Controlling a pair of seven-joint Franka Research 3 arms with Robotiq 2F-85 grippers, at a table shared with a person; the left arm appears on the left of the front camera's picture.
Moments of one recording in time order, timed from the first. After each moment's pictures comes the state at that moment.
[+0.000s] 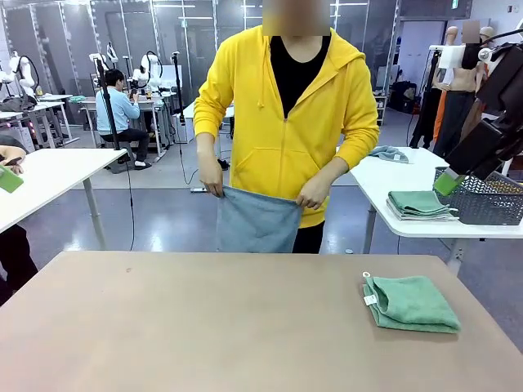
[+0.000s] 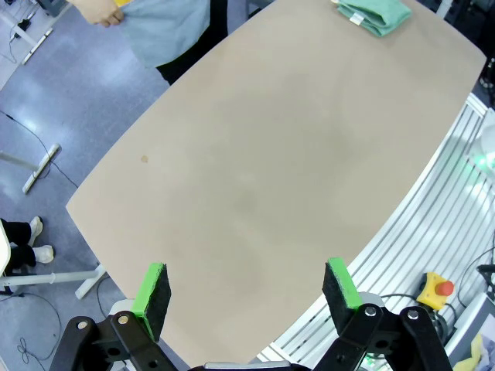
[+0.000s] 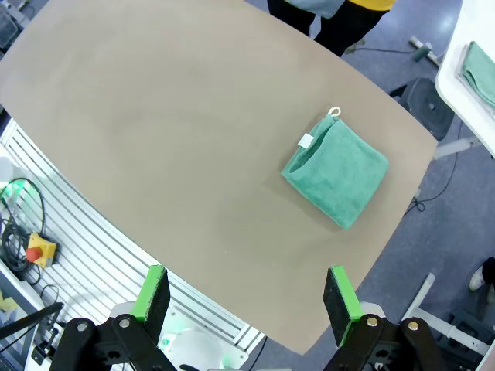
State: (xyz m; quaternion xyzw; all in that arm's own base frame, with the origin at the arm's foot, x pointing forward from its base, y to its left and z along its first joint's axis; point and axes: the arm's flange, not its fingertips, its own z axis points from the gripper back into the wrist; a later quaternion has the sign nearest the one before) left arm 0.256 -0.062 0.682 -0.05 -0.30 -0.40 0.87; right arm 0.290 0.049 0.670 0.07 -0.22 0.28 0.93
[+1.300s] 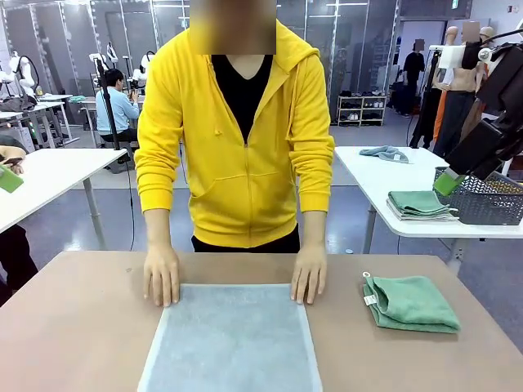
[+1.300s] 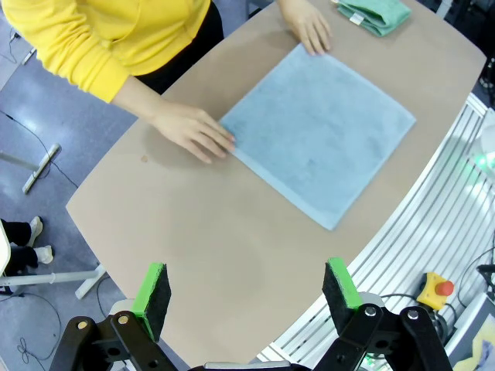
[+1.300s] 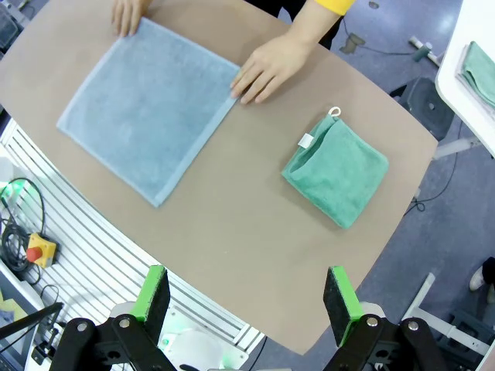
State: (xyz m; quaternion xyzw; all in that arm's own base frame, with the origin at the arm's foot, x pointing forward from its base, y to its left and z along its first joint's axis) left arm 0.256 -0.062 0.682 -0.05 -0.30 -0.40 0.87; right arm 0.290 0.049 0.670 0.07 -0.22 0.28 0.93
